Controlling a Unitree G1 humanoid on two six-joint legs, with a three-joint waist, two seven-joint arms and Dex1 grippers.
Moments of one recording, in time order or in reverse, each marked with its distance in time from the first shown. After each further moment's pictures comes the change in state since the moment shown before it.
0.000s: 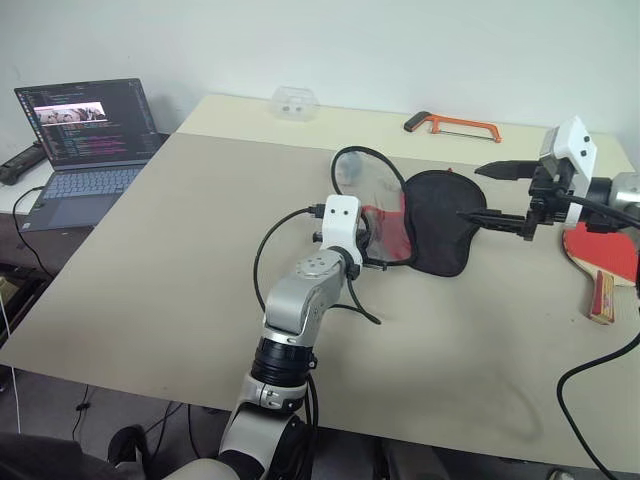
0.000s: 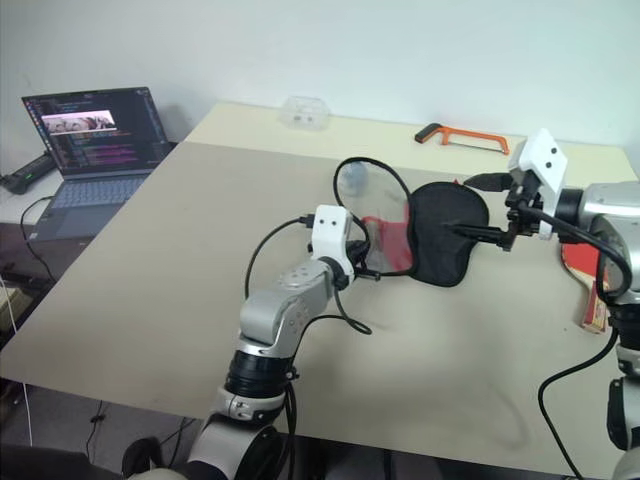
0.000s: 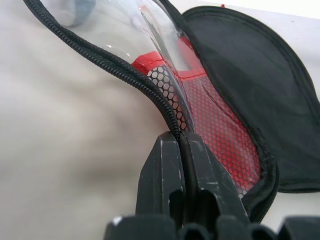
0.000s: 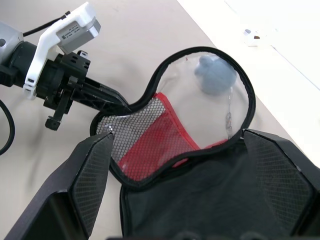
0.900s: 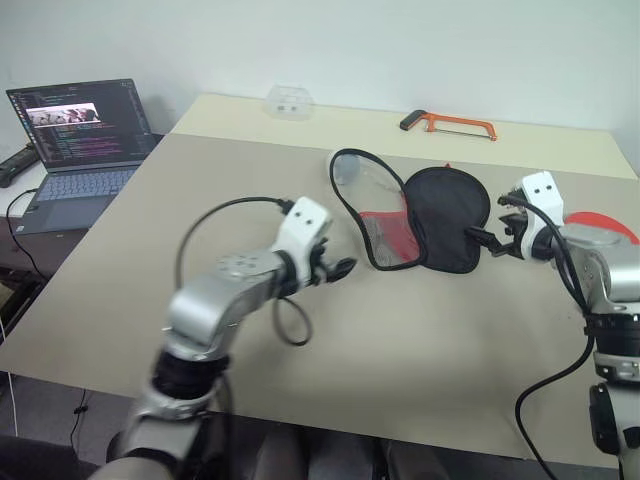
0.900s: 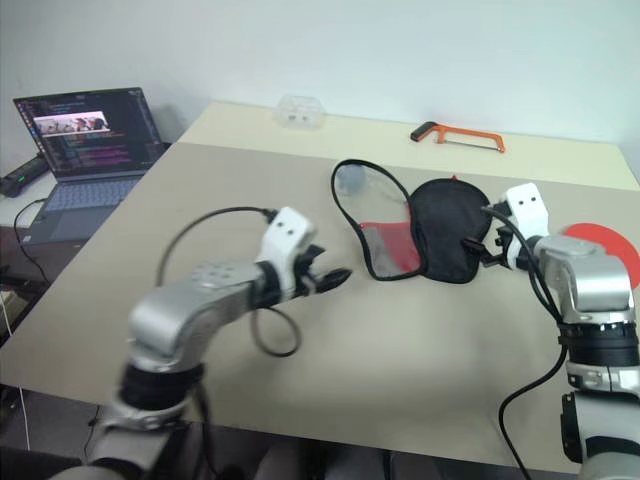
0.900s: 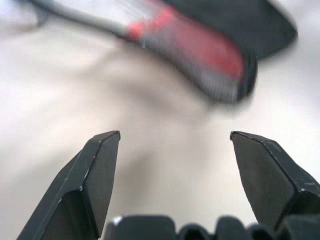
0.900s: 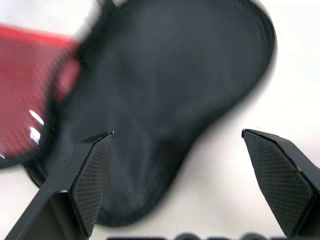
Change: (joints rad) left arm 0.093 0.727 -0.015 -0.441 -0.254 0.257 -0.531; right arm 0.147 0.253 -0.097 -0.034 -0.119 0.533 -0.691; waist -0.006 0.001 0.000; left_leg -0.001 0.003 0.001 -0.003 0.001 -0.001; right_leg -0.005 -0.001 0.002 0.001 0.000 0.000
